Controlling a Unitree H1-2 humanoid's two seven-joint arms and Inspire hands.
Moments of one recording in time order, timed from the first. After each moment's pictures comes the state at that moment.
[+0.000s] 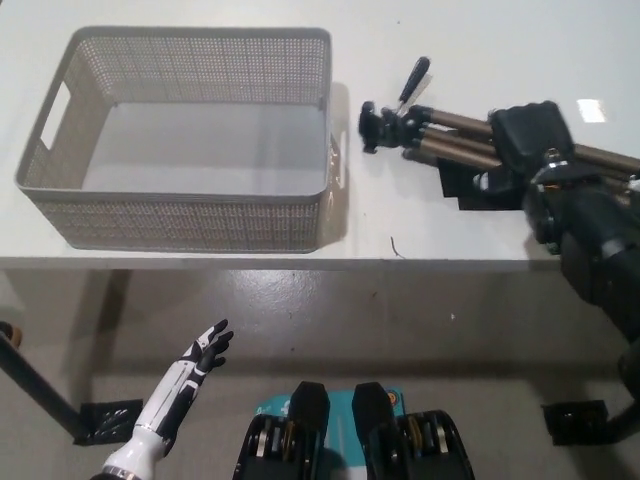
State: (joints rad) left_arm -0.14 0.18 -0.04 0.42 0.06 -0.35 -0.18; right_arm -1.14 -0.26 0.80 1.35 -0.69 0.03 -0.32
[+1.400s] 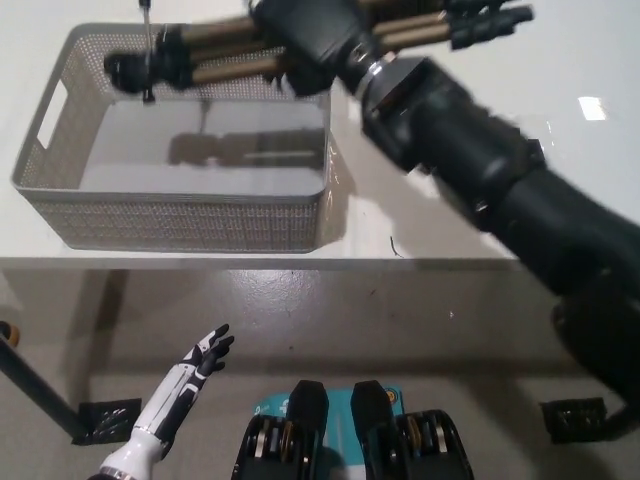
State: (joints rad) left_arm -0.14 0.20 -0.06 0.42 0.06 -0.34 -0.19; right_arm -1.33 -0.07 0.87 1.02 -1.02 -0.03 -0.32
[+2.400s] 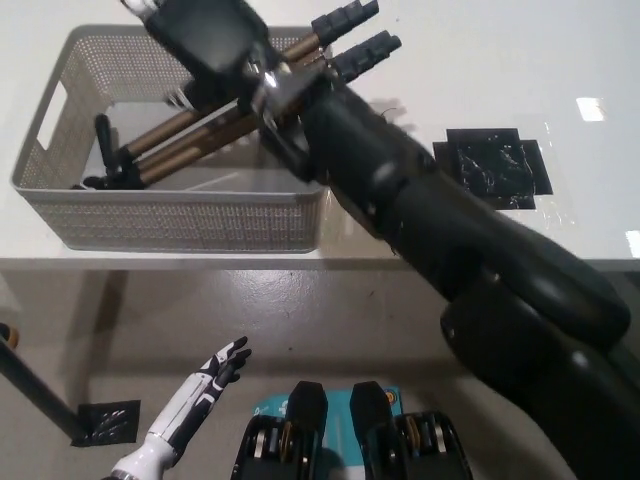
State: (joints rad) left_arm -0.15 0.21 -0.11 0.45 0.07 -0.35 -0.21; right_arm -1.46 0.13 0.72 1.19 -0.98 -0.12 -0.43
